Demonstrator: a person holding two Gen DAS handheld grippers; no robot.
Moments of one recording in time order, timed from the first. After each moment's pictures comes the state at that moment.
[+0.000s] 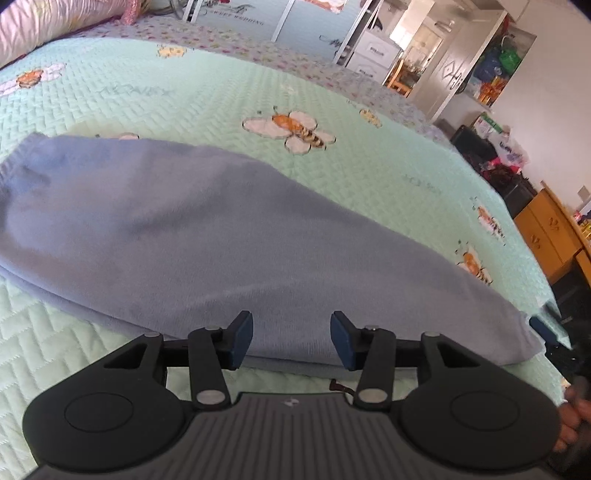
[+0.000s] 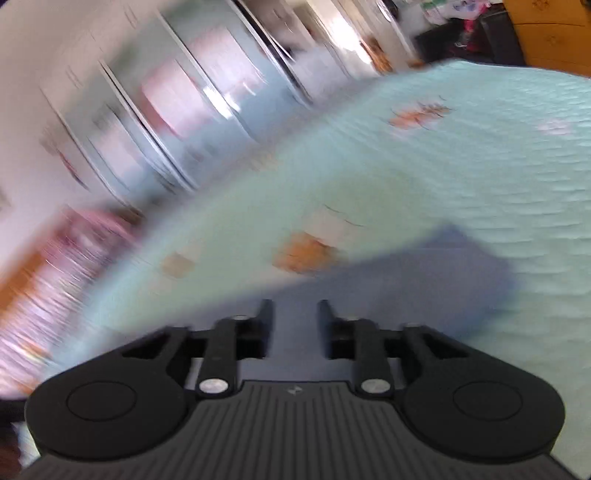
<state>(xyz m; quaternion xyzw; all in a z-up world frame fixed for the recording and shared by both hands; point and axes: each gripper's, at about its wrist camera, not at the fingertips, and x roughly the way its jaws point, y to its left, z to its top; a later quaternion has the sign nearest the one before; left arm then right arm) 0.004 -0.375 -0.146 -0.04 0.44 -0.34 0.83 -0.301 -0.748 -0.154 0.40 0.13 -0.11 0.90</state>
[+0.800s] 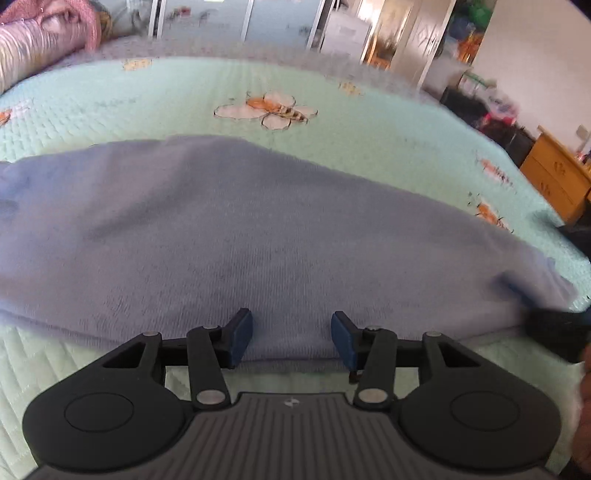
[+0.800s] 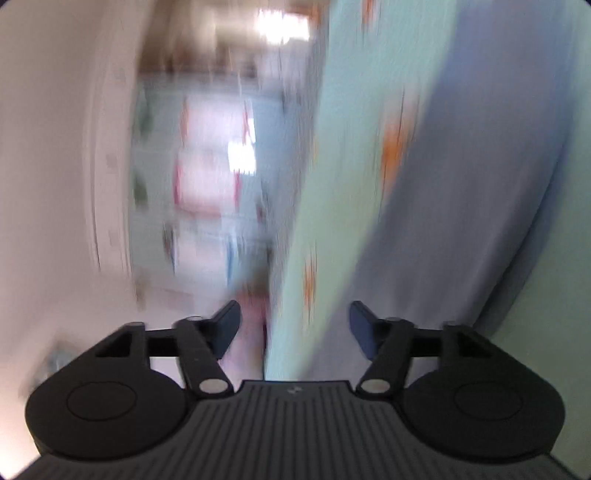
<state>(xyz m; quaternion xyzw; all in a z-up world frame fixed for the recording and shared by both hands) -0.001 -0.399 -0.176 0.05 0.40 -0.36 0.84 -0.227 -0.707 -0.219 0.65 0.09 -0.03 0.75</state>
